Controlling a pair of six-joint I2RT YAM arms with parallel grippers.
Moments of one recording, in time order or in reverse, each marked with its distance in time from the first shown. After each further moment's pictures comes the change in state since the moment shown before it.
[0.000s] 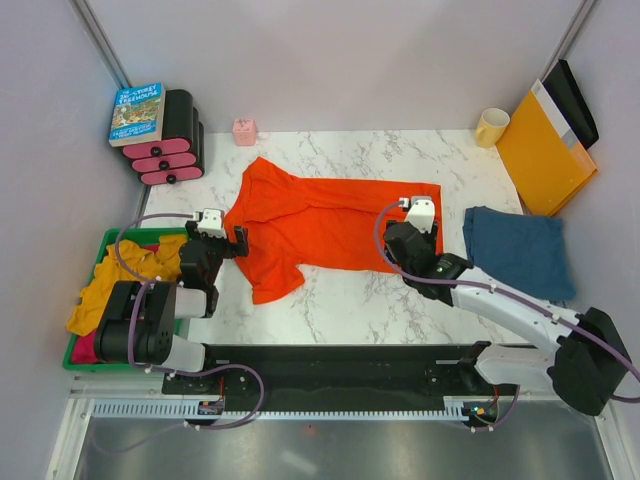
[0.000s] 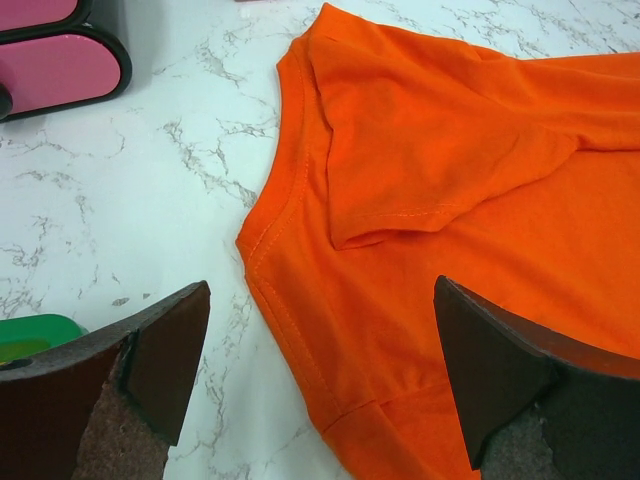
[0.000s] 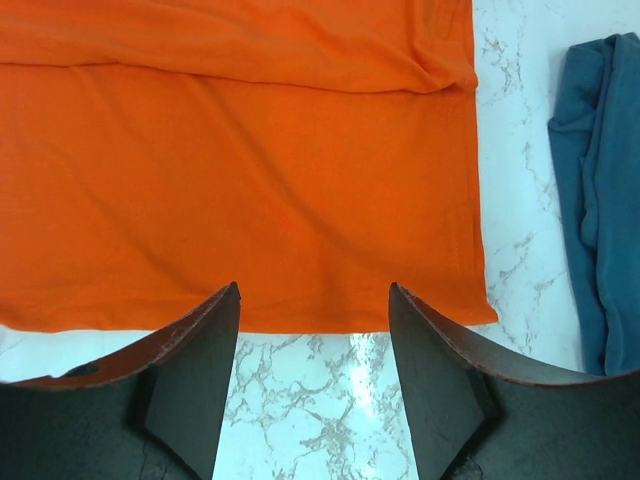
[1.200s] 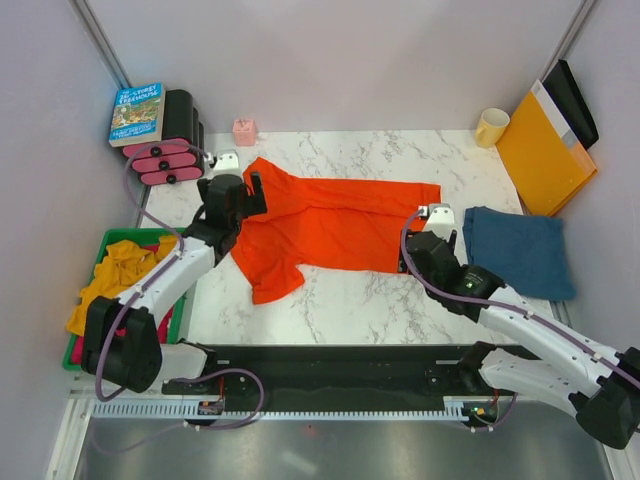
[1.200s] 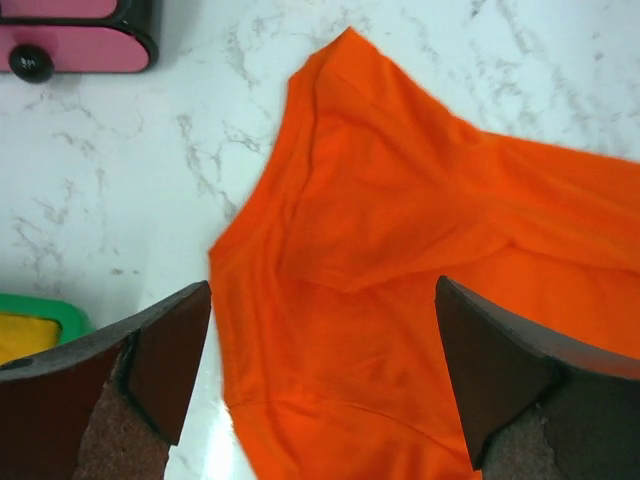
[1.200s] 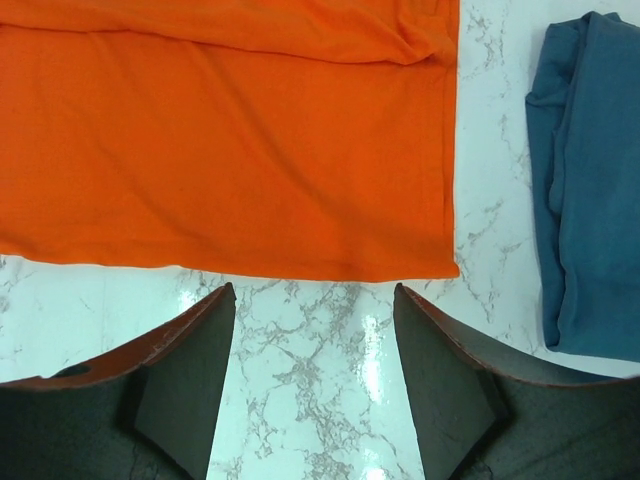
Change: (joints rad) left arm -0.284 -0.130 0.587 -1.015 -0.490 -0.225; right arm 0.000 -0.269 -0.052 -0.176 -0.075 -0.007
